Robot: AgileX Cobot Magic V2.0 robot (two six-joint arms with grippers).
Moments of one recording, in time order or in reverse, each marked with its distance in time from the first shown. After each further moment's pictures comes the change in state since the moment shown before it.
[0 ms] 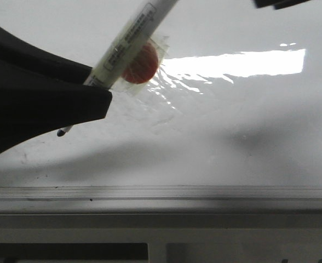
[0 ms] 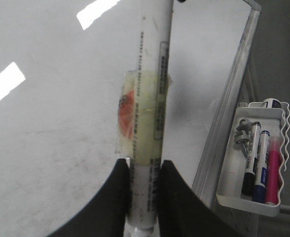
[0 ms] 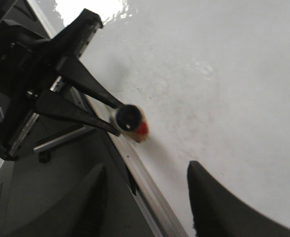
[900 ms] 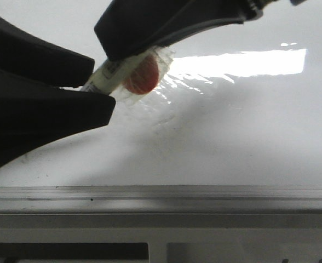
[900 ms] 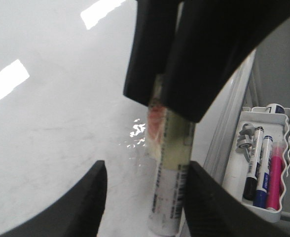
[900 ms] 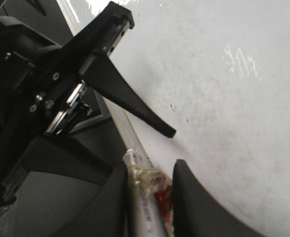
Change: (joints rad) left arm 0.000 -0.024 0.000 -0.065 0.020 0.000; right arm 0.148 0.277 -0.097 0.029 -0.139 -0.004
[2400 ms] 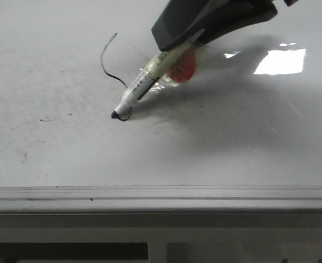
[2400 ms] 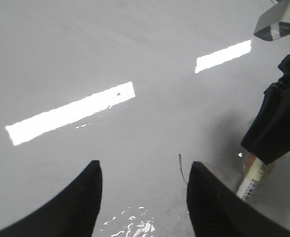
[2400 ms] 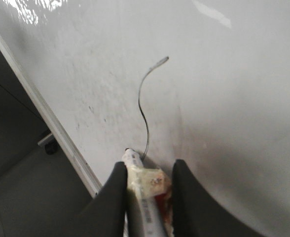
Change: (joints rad) left arm 0.170 -0.581 0.000 -0.282 0.358 0.000; right arm -0.255 0.101 -0.133 -0.050 0.171 0.157
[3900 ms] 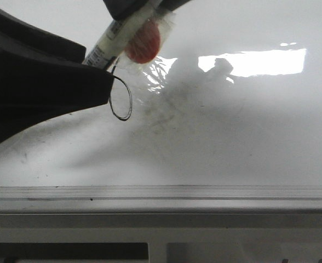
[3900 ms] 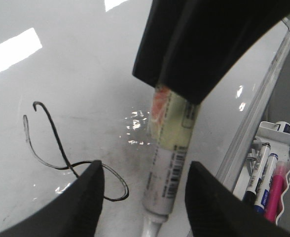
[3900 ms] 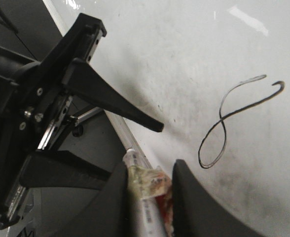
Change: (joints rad) left arm -0.231 0.570 -0.055 0.094 -0.244 0.000; right arm 0.145 -0.025 -0.068 -0.035 0.093 0.036
